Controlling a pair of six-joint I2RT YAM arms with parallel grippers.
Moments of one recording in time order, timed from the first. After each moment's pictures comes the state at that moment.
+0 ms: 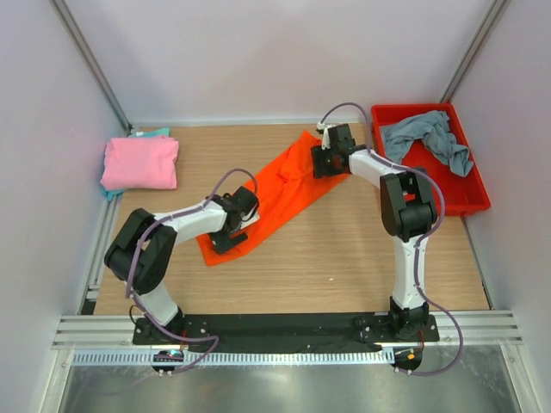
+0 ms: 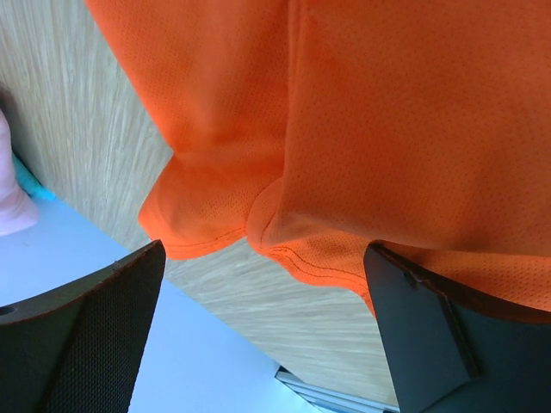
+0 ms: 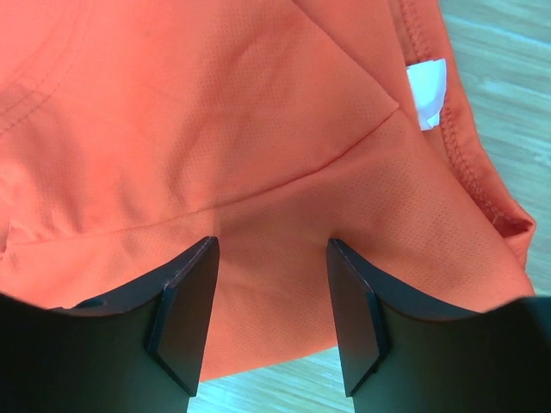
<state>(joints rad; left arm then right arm) -0.60 1.70 0.98 -0.68 -0.48 0.42 0.29 2.15 1.57 -0.28 -0.09 0.05</state>
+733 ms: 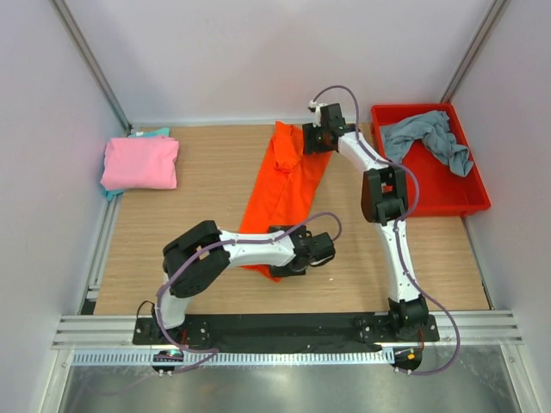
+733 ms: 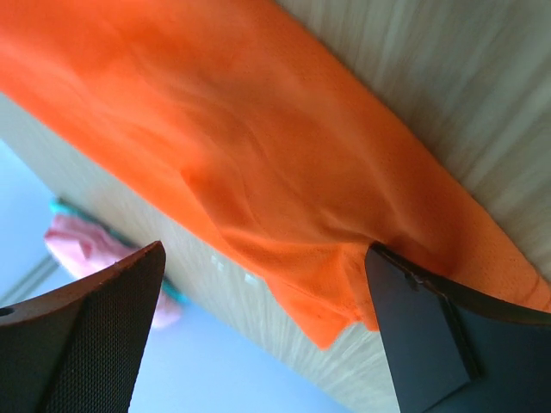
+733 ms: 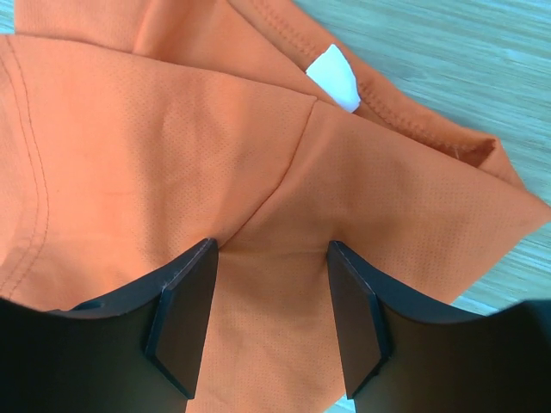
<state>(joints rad) -1.17 1.97 1.30 -0.80 -0.59 0.37 0.27 2.57 2.27 -0.48 -0.14 0.05</state>
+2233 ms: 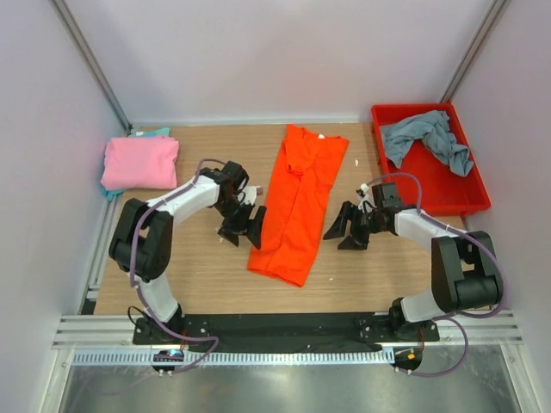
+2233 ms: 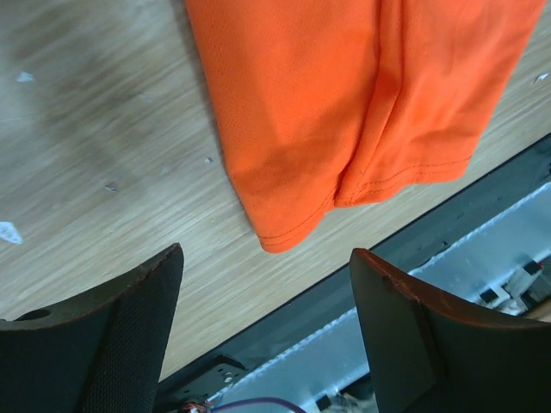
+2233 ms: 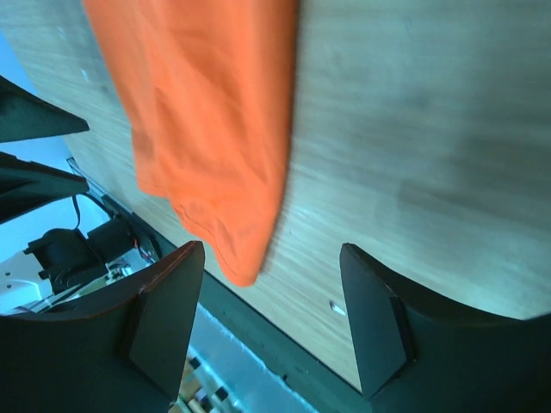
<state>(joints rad) -0.47 1.77 1.24 -0.91 0.44 -0.15 0.14 1.46 0.72 -0.36 -0.67 0.51</state>
